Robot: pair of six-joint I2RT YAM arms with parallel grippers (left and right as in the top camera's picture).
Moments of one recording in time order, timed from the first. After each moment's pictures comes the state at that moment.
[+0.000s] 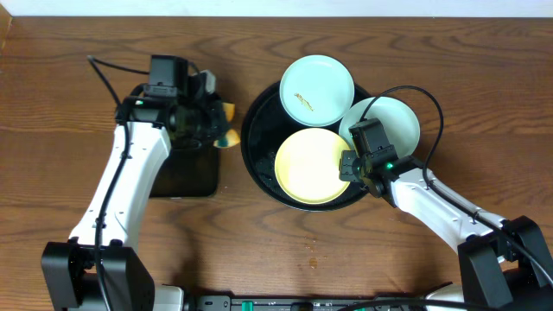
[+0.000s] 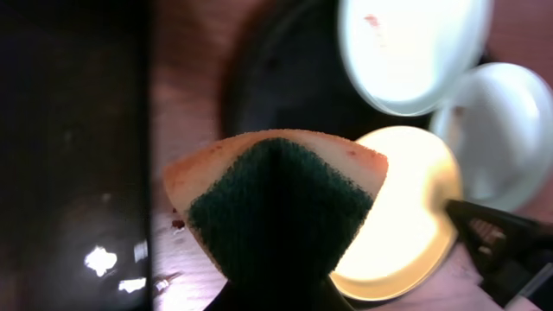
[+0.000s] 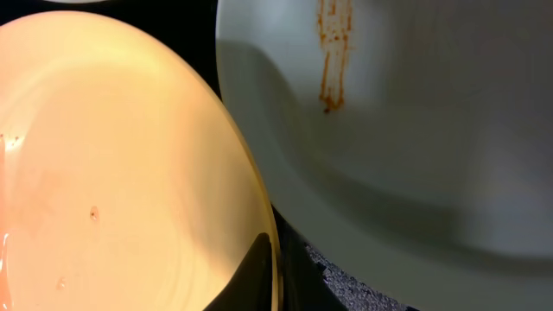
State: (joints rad) left arm -0.08 1.58 1.28 -0.86 0.38 -0.28; right arm 0.42 1.60 0.81 -0.30 0.05 0.50
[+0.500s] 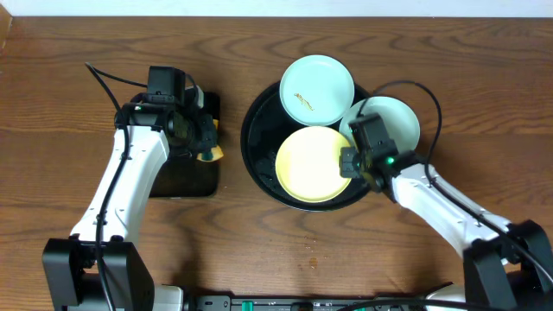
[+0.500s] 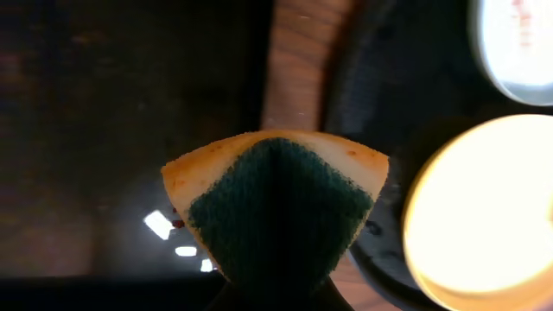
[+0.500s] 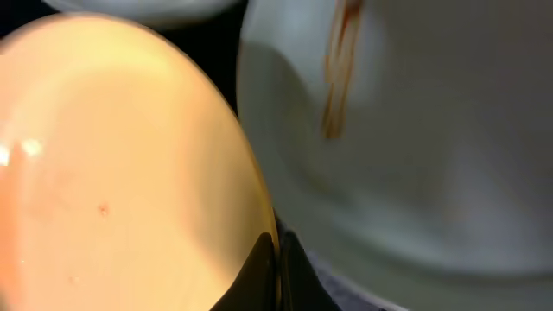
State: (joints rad) left arm -0.06 1.58 1.22 -0.89 0.21 -0.25; right arm 0.42 1.58 0.89 -0.39 0.09 0.39
